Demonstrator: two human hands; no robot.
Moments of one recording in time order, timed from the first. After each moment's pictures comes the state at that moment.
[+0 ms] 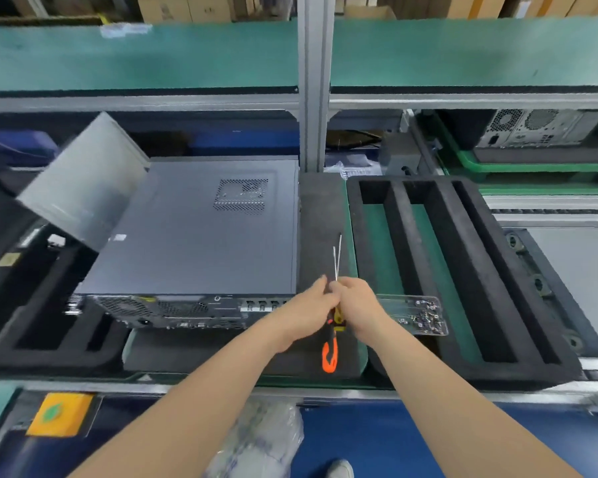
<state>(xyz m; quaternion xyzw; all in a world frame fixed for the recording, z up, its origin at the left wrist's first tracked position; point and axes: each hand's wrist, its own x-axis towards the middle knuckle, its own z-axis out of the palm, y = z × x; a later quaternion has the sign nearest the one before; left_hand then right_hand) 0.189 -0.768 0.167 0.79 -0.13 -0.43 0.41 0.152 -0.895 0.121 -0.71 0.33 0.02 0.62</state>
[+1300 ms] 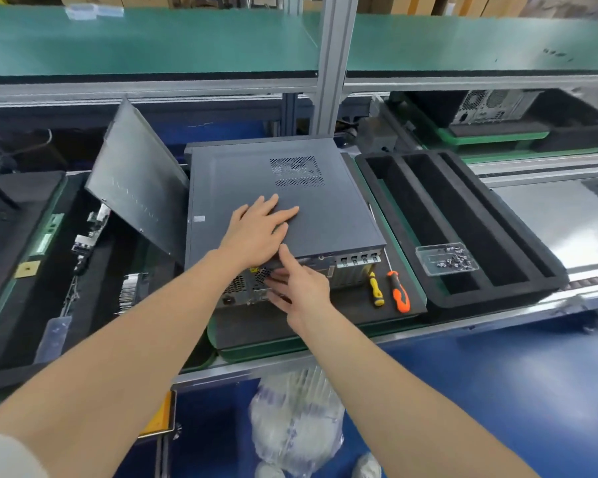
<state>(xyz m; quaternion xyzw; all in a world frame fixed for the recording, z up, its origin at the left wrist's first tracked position) 0.354 -0.560 0.175 0.88 -0.45 -0.05 0.12 0.216 -0.602 0.161 -0.37 0.46 -0.10 0.80</state>
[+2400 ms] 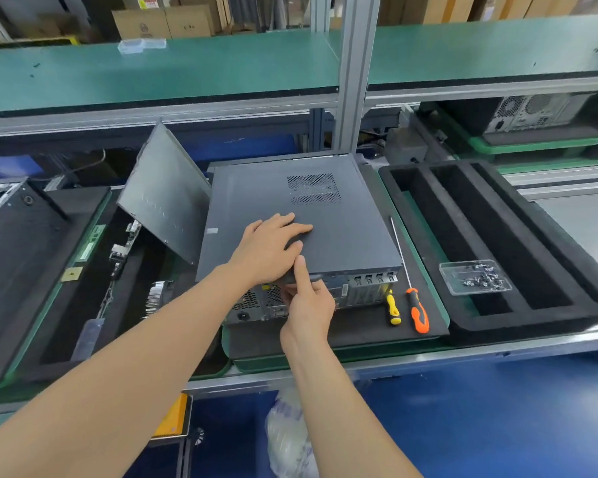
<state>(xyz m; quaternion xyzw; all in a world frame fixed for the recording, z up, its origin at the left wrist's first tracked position) 0.331 -0.555 0.200 0.89 -0.42 -0.06 0.13 0.215 -0.582 0.157 -0.33 0.43 -0.25 0.80</state>
